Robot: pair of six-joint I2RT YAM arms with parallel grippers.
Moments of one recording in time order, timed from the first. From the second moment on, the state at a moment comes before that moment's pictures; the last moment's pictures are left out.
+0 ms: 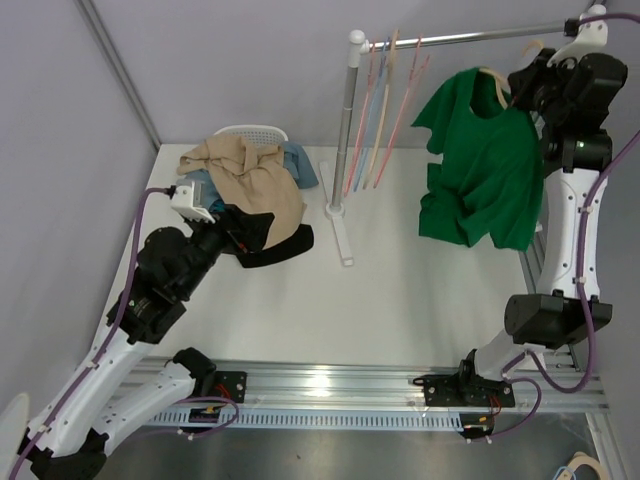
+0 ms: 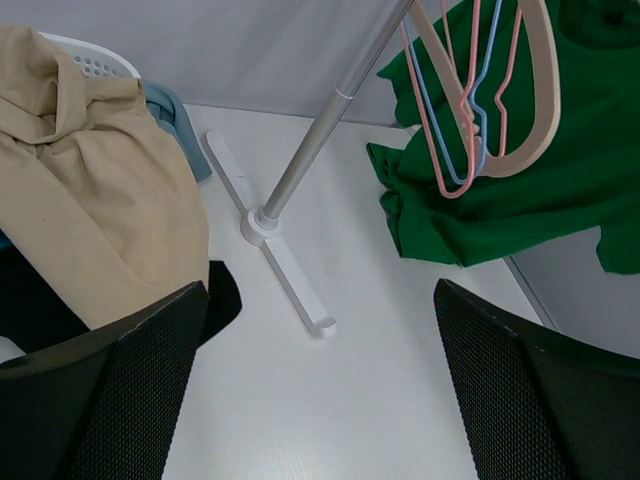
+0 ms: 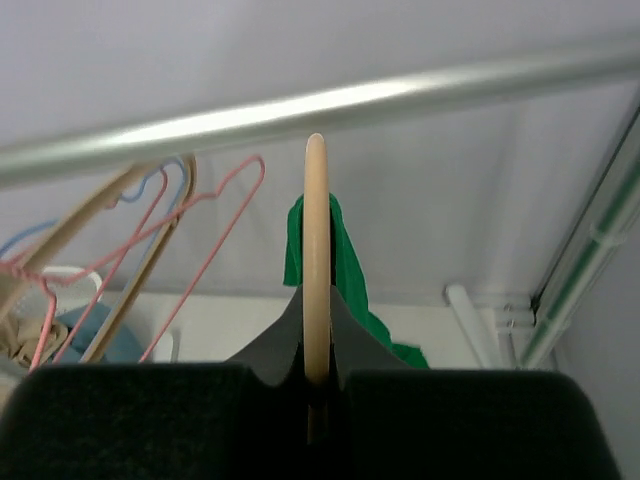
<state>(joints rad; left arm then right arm) -0.58 0.69 0.93 -0.30 -0.16 -0.44 -0.16 1.67 2.14 -0.45 -0.27 0.13</state>
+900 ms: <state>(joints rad) -1.39 1.02 0.87 -0.01 -0.07 -0.08 0.22 1.16 1.41 -0.70 0.70 0.66</state>
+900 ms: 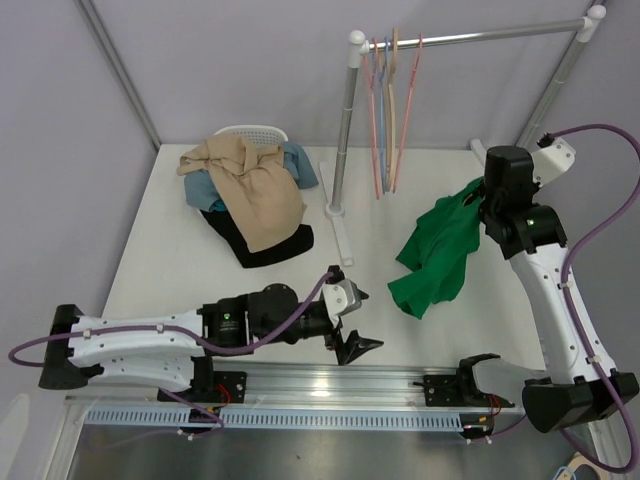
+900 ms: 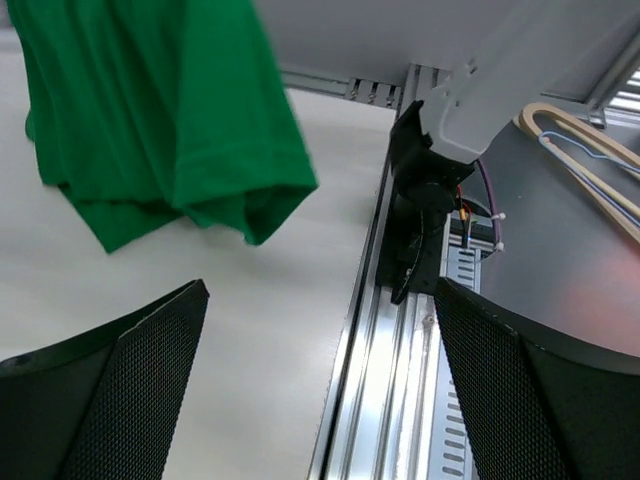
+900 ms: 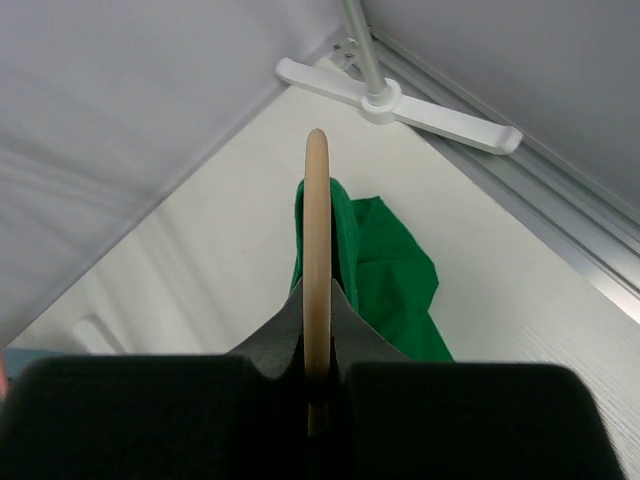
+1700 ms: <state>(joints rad) -1.35 1.44 1.09 0.12 -0.11 0.05 0.38 1.13 1.36 -0.67 0.75 0.70</state>
